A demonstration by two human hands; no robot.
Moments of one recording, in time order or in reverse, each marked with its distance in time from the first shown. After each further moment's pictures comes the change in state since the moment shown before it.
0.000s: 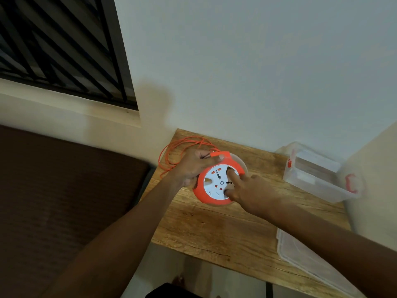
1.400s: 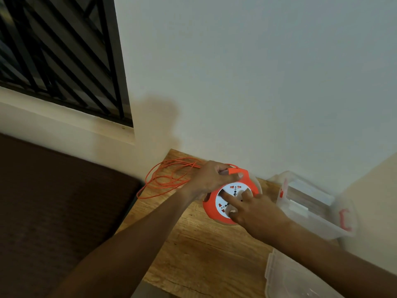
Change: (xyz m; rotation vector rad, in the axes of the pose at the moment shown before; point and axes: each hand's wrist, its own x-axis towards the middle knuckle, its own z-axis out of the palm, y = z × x) left_hand 0.047 0.033 0.054 0.130 -0.102 0.235; right_hand -0.016 0.050 0.000 -0.117 0.058 -0.069
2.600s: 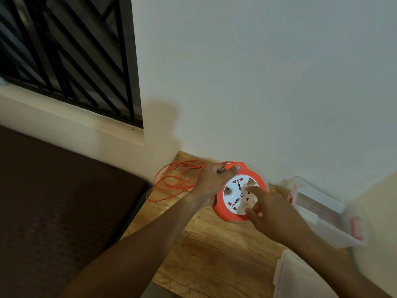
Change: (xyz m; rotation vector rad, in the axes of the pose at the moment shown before) left_hand -0.016 -0.005 -0.001 -0.320 0.250 0.018; right_hand -0.007 -0.004 -0.023 0.710 0.185 0.548
